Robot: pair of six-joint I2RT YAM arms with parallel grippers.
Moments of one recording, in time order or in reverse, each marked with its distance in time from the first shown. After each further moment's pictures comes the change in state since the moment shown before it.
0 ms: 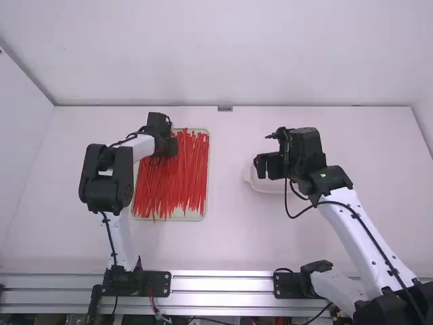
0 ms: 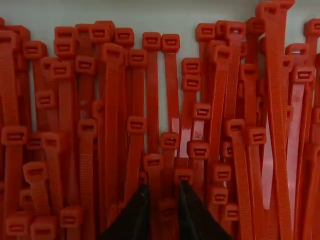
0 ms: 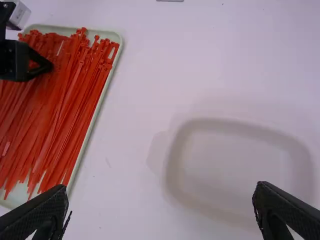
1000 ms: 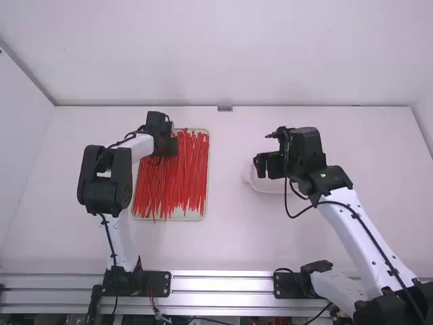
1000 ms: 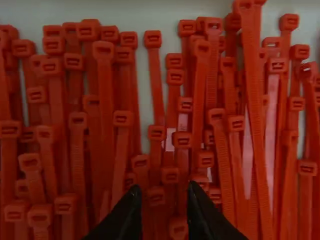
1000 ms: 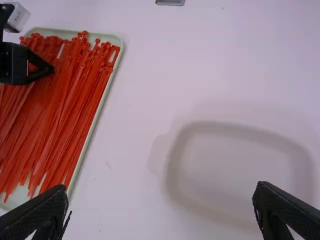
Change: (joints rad) left arm 0.001 -0.024 0.000 -0.034 0.032 0.019; right arm 0.000 0.000 0.000 0.010 0.000 0.000
